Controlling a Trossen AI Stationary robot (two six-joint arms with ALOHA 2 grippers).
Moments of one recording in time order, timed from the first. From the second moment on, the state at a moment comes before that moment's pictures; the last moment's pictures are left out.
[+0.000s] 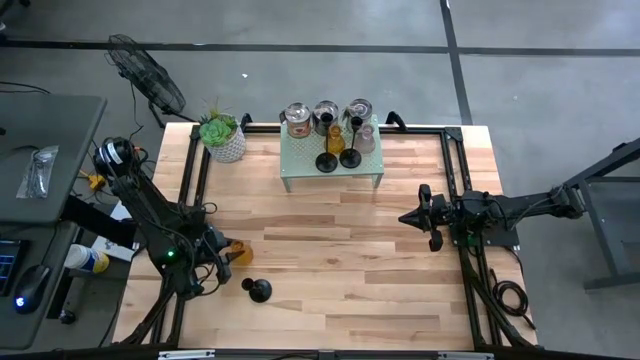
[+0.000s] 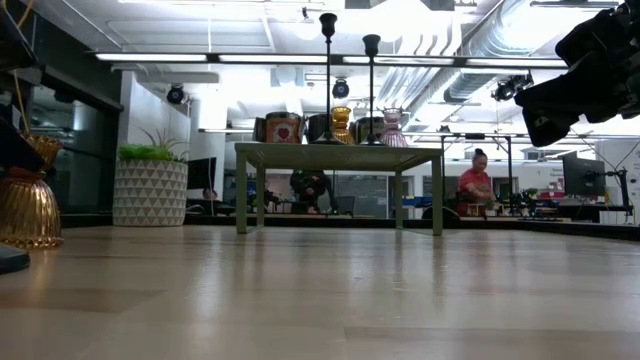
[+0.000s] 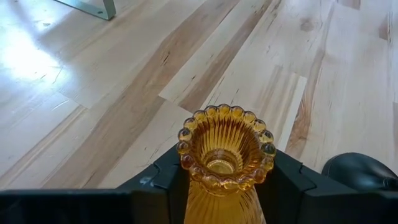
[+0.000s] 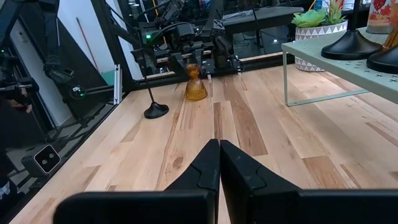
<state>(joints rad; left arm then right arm) -1.09 1.20 0.47 -0.65 -0.94 -1.56 0.12 0.14 0.01 0.03 0.05 0.21</state>
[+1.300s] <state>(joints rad) -0.65 1.02 0.70 -0.85 -1.13 -1.20 0.12 0.14 0.01 0.03 0.05 0.21</state>
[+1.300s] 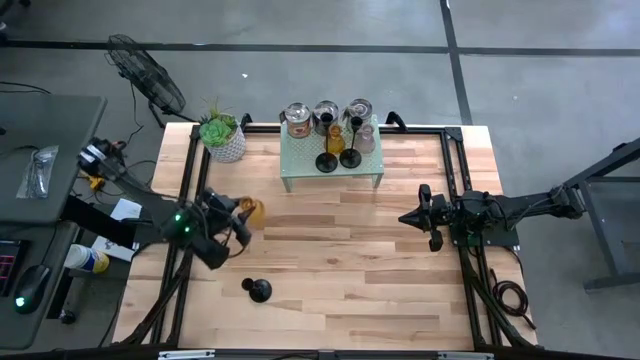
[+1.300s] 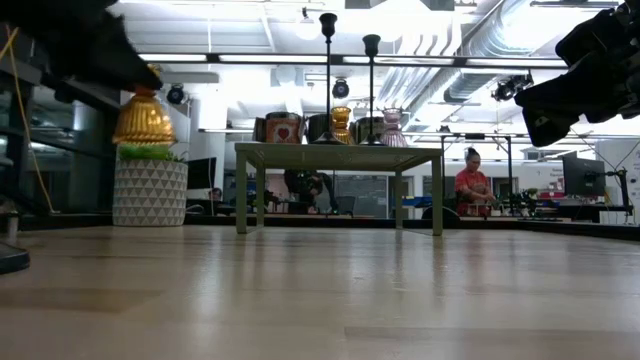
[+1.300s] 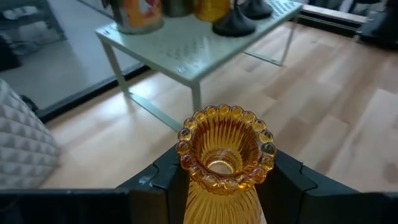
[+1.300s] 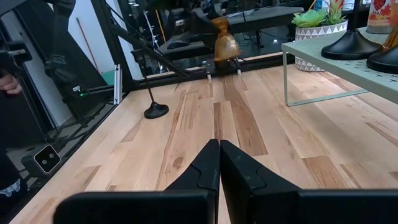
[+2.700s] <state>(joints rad) 0.12 1.28 0.87 0.11 -0.76 -0.16 0.12 0.14 0.01 0.03 0.05 0.21</state>
